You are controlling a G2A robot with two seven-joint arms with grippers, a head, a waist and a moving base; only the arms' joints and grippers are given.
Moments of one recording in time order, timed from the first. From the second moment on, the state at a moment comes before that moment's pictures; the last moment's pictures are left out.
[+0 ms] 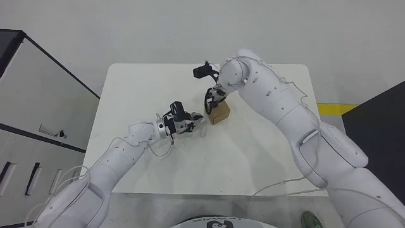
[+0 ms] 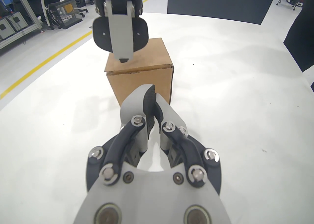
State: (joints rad) left arm 0.97 -1.24 -0.74 -0.74 1.62 -0.67 0.81; right arm -0.49 -1.50 0.64 -0.82 -0.52 -0.04 1.33
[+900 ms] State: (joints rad) left arm 1.00 -1.22 -0.76 -0.82 1.63 -0.63 0.75; right arm -0.85 -1.30 1.19 -1.21 -0.25 -0.20 1.24
